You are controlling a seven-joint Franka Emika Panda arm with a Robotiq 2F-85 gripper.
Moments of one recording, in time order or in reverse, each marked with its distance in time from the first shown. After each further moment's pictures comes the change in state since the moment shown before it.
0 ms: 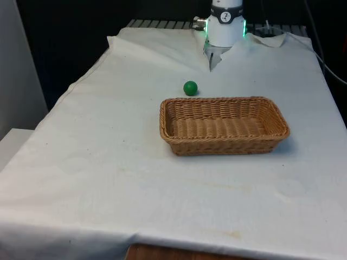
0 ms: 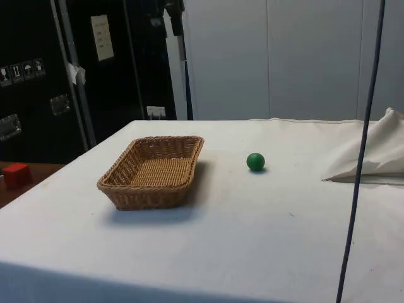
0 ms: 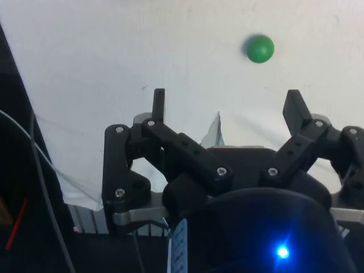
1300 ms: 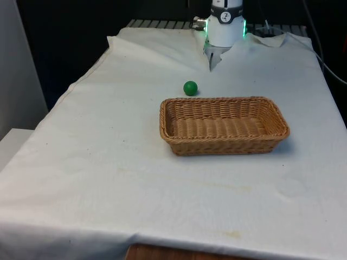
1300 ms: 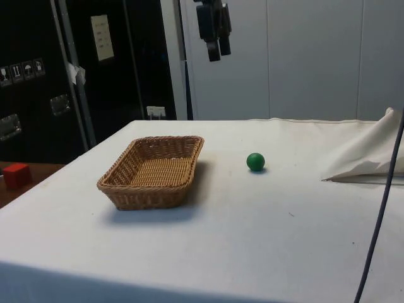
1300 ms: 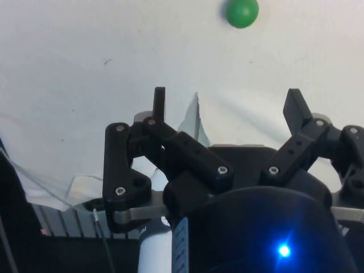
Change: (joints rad) arm -0.020 -0.250 -0.038 -0.393 -0.141 0.178 0.008
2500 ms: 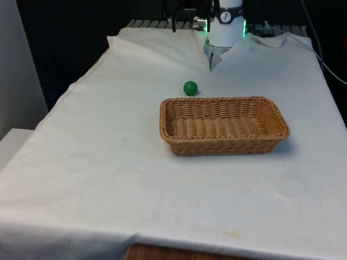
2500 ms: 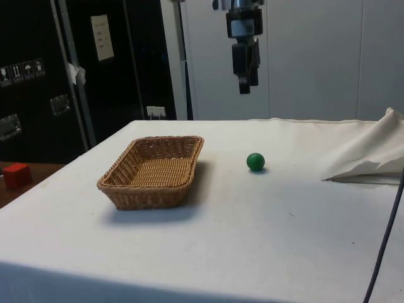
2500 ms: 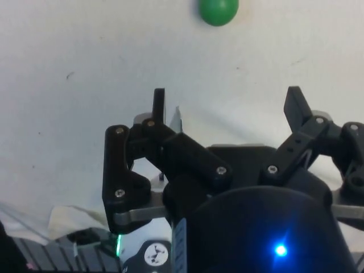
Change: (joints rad) arm -0.016 -0.067 -0.126 -0.277 -0.085 0.271 -0.027
